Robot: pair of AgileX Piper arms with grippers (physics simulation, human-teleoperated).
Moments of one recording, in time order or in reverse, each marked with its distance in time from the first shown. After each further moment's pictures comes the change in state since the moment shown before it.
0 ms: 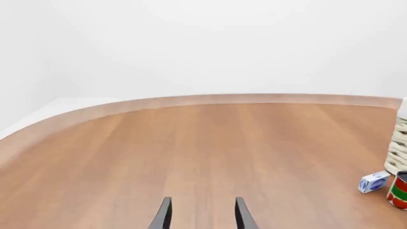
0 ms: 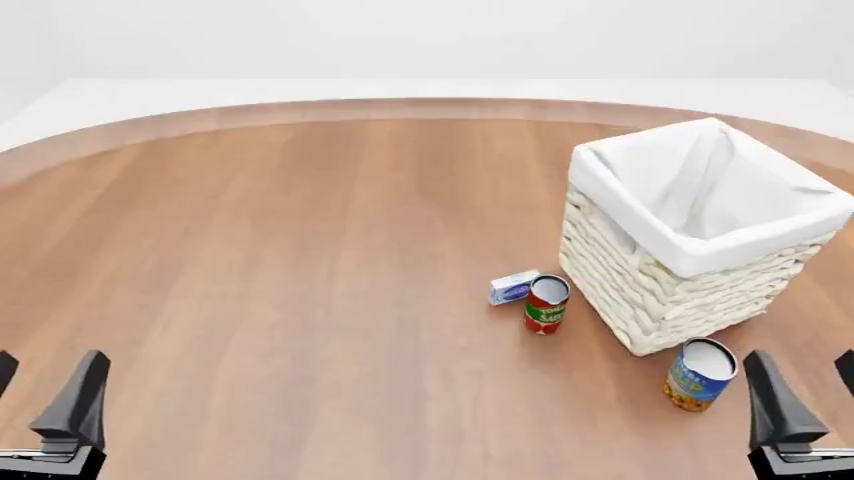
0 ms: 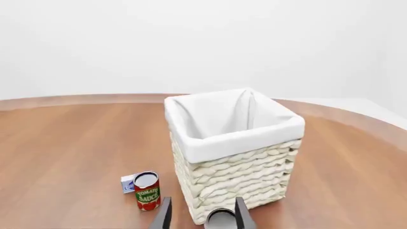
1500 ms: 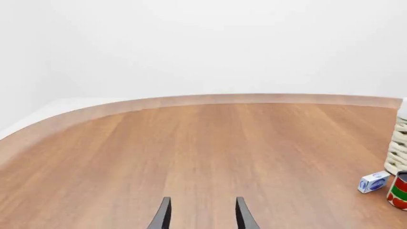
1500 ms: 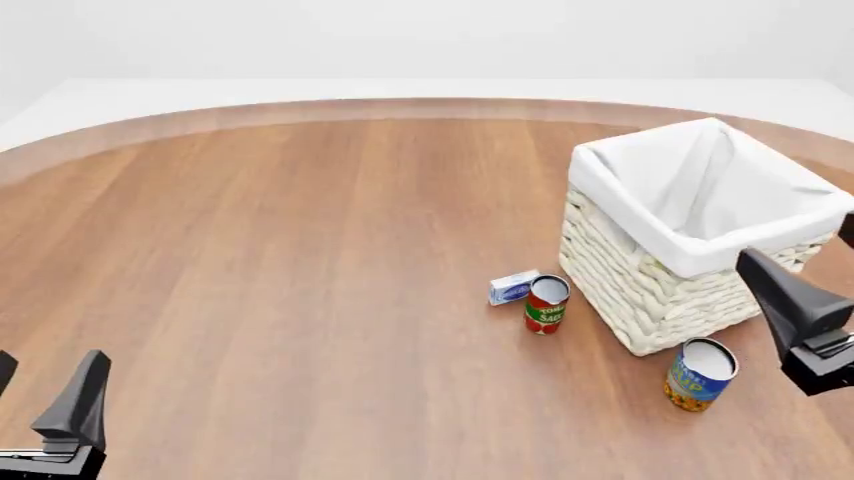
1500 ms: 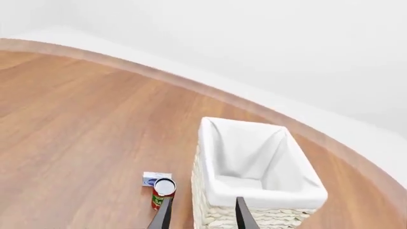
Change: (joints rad) left arm 0.000 0.000 0.000 0.000 0.000; right arm 0.215 0.396 -0.552 0.329 -0.233
